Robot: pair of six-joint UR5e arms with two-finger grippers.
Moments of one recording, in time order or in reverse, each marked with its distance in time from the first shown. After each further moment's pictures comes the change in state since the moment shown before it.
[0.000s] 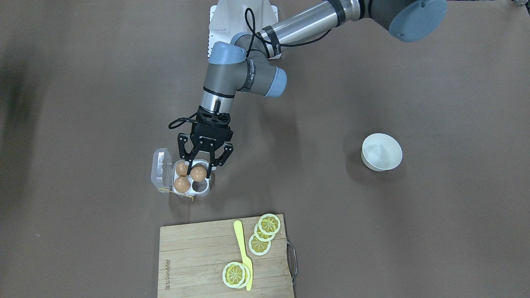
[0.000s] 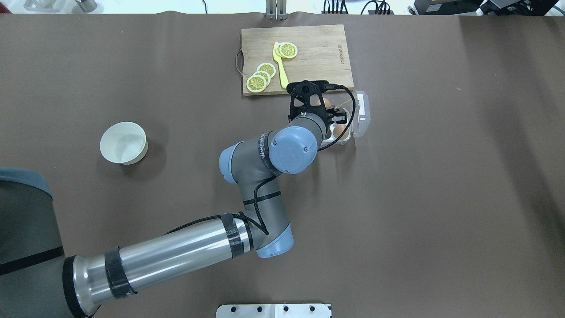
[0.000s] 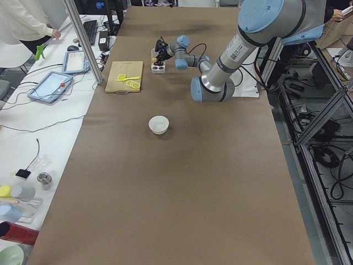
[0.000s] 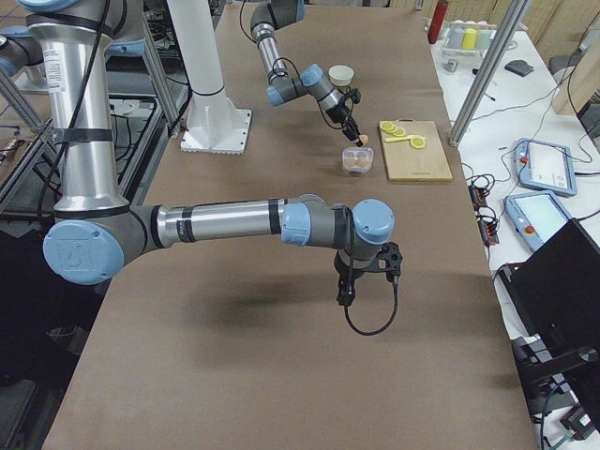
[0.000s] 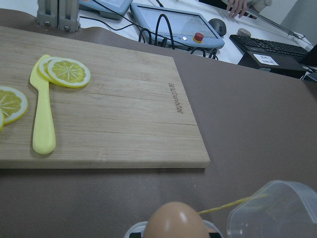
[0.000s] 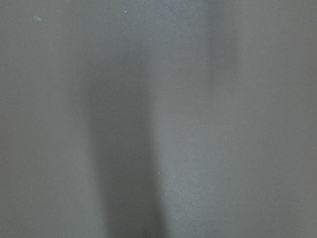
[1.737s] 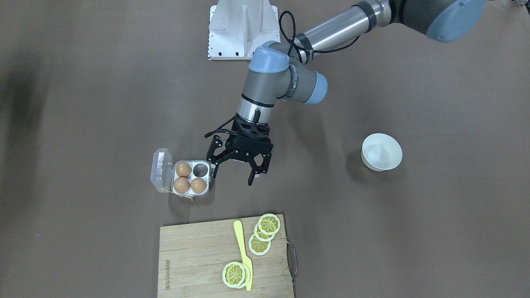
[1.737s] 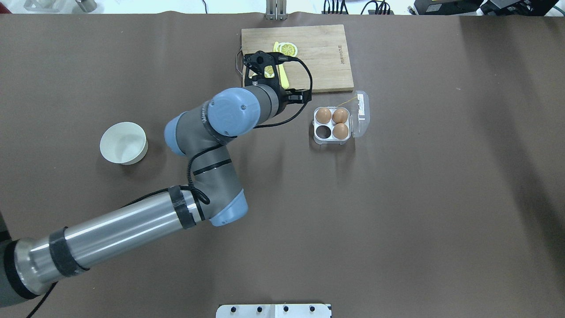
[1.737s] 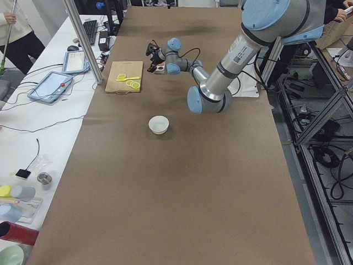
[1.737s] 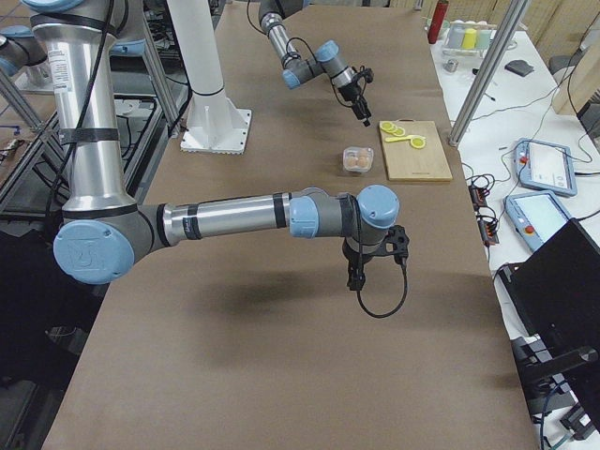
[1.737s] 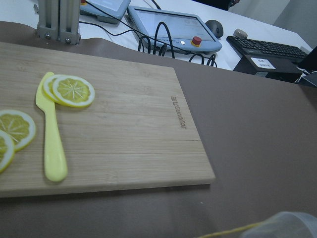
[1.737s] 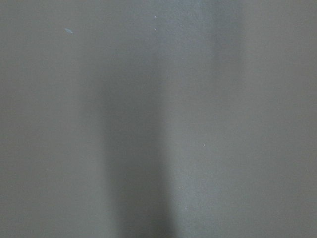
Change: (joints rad) left arm -0.154 0.207 -0.260 0.072 -0.253 0.078; right arm -0.054 0.025 0.009 0.132 0.031 0.093
